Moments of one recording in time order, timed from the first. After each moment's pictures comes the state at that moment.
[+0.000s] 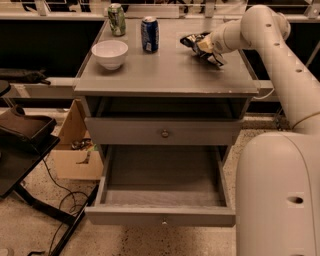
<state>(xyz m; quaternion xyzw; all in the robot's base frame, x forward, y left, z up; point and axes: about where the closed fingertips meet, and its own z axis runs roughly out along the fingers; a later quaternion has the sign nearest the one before) 0.898 -0.162 0.880 -0.39 0.77 0.02 0.51</state>
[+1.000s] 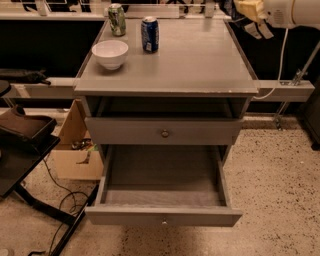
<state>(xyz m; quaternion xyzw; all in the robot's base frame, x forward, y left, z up) 0.719 -0.209 1.062 -0.40 0.66 -0.01 0.63</state>
